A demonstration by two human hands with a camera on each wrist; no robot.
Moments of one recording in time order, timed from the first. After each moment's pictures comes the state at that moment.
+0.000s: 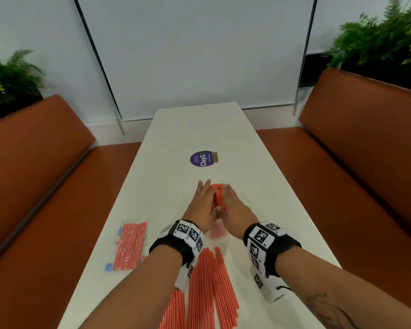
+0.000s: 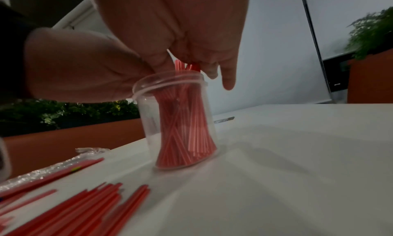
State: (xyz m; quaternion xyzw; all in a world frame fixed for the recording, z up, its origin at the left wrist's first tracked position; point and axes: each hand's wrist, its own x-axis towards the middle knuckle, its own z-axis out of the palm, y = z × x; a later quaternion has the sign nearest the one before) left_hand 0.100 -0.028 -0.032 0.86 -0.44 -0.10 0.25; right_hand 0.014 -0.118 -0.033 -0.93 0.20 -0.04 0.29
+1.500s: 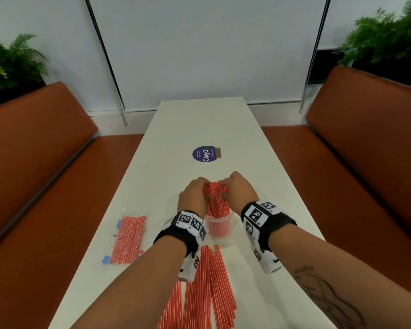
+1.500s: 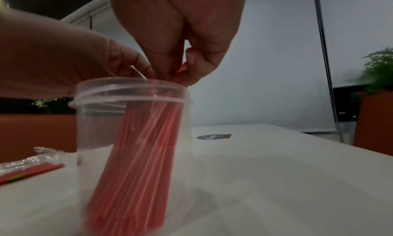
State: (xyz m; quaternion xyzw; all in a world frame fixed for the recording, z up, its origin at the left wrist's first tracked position) left_hand 0.114 -0.034 -0.028 0.90 -0.30 -0.03 0.32; right_hand 0.042 -0.139 -0.007 -0.94 0.24 -0.08 0.24
